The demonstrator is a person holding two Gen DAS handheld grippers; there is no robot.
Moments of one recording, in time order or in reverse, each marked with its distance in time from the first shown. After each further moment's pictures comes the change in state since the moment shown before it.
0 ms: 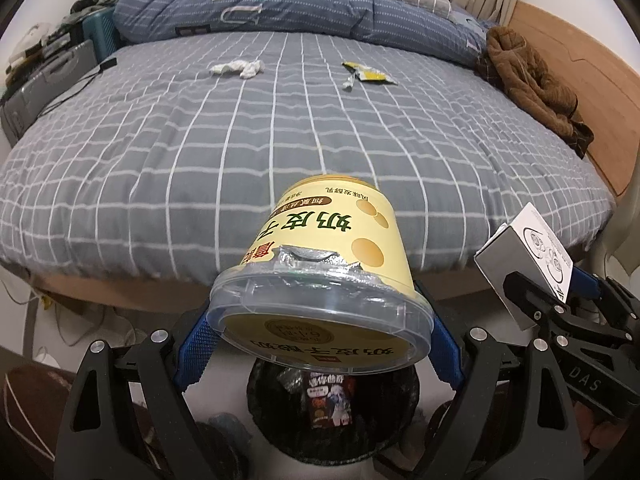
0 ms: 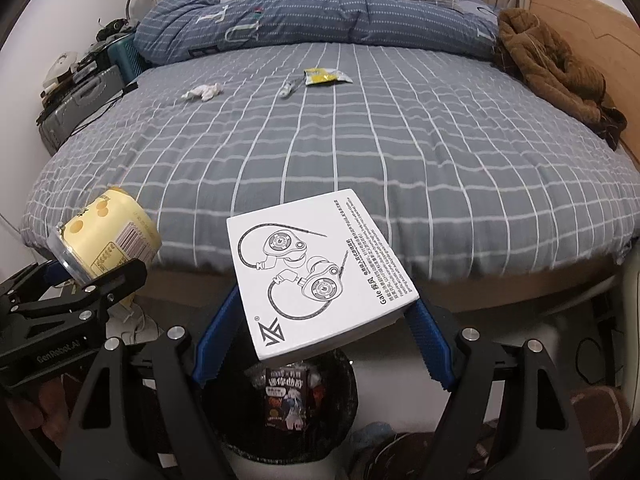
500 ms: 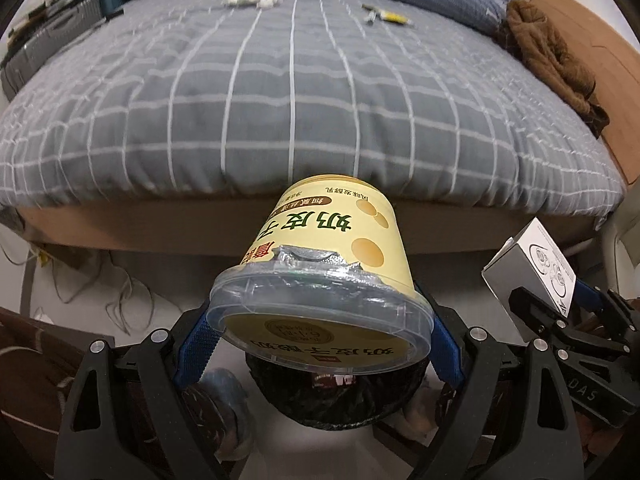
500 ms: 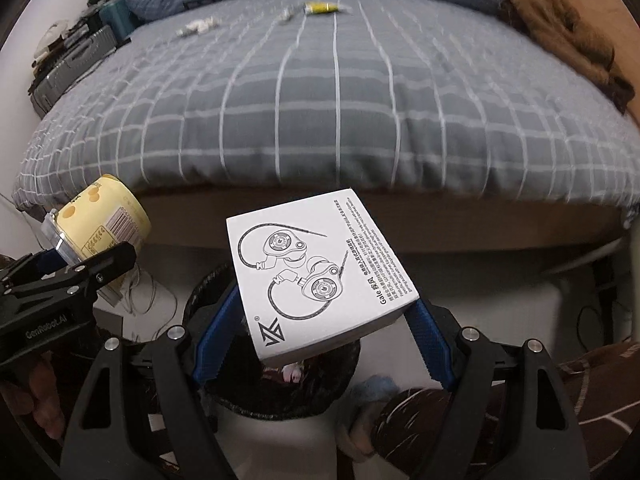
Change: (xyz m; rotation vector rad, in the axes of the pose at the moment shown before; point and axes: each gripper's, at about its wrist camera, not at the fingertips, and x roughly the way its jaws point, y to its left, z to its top) left arm 0.036 0.015 -0.052 -0.044 0.161 0.011; right arm 0.031 0.000 -0.054 0.003 0.184 0.000
